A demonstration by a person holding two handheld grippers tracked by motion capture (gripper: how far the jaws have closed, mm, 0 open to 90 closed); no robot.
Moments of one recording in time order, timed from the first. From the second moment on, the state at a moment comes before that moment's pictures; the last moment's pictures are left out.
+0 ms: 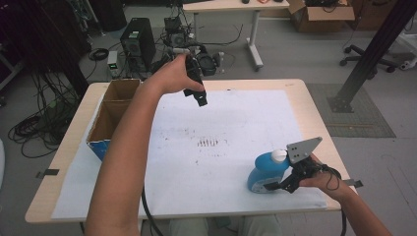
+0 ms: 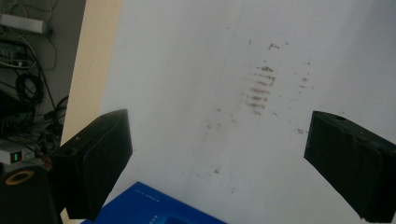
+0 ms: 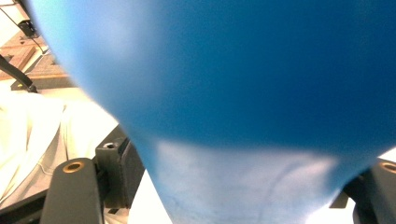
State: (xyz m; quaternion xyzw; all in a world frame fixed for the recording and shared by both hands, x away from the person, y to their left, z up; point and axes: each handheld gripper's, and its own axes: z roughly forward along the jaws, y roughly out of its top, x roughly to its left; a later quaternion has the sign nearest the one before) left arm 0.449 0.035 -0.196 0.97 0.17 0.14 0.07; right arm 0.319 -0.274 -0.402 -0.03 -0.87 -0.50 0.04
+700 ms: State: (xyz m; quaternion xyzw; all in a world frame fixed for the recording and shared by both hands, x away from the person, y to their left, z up) left arm 0.448 0.036 -0.195 0.97 0.17 0.14 0.07; right arm 0.319 -0.276 -0.401 -0.03 -0.87 -0.50 0.02
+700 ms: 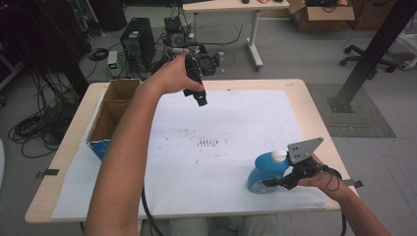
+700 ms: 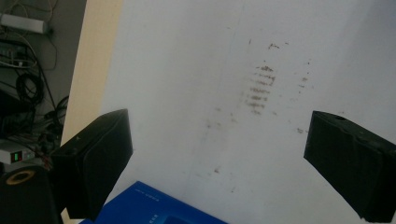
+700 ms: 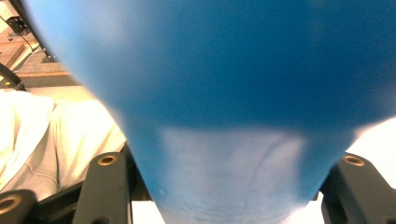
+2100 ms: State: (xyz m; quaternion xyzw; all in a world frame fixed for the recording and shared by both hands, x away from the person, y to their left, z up) left arm 0.413 0.047 -0.170 0.97 0.15 0.15 0.10; right arm 0.320 -0.271 -0.326 -0.07 -0.87 -0.50 -0.01
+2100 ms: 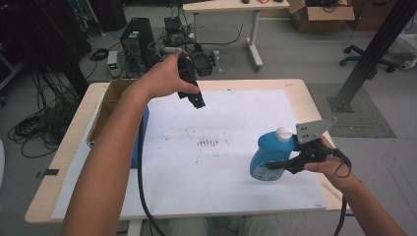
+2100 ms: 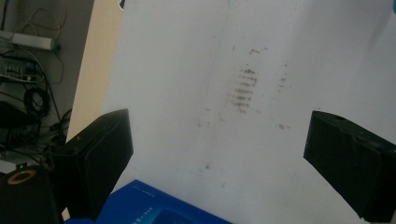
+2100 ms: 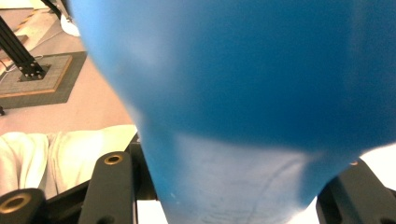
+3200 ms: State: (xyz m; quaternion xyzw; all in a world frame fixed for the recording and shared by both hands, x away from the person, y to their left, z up) left arm 0.356 0.046 -0.153 0.98 0.09 0.10 0.16; right arm 0.332 -0.217 -0.260 -0.04 -0.89 -0.45 0.01
